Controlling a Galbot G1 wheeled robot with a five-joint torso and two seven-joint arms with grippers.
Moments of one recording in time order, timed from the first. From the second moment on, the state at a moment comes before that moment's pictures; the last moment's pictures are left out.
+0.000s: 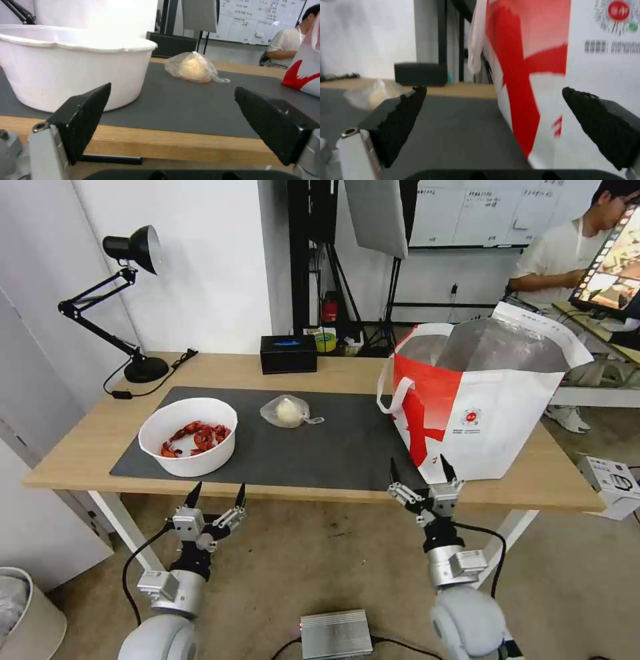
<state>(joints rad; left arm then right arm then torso) 1.58 -1.36 -0.54 -2.04 -0.31 -0.13 0.04 -1.47 1.37 0.33 2.00 0.03 0.19 0.22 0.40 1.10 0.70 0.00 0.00</state>
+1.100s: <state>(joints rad) 1.58 -1.36 -0.55 -2.04 -0.30 -0.13 0.04 -1.54 1.44 0.29 2.03 -0.03 0.14 0.26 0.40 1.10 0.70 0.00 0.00</state>
